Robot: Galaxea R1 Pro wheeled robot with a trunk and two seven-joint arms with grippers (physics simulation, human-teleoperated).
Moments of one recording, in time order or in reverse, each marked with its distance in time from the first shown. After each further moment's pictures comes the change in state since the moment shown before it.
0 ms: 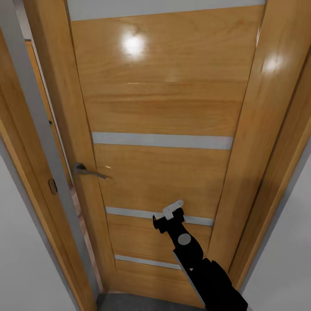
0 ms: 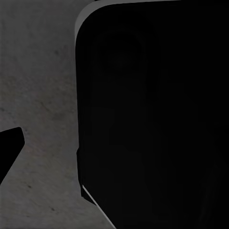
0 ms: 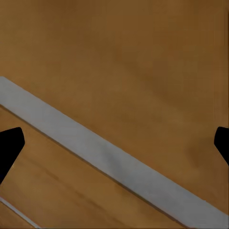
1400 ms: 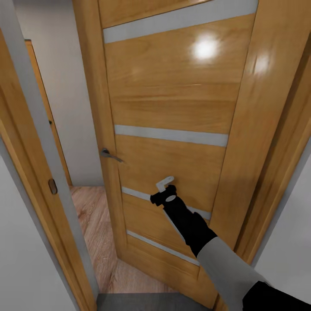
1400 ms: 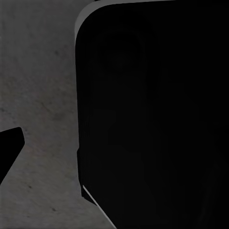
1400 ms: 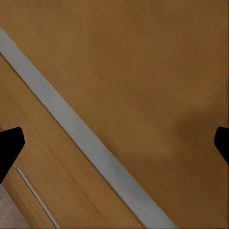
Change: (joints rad) left arm 0.000 0.000 -0.003 0.000 -0.001 0.000 0.000; right arm -0.413 0.094 -0.010 0.488 -0.052 0.020 0.034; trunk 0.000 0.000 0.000
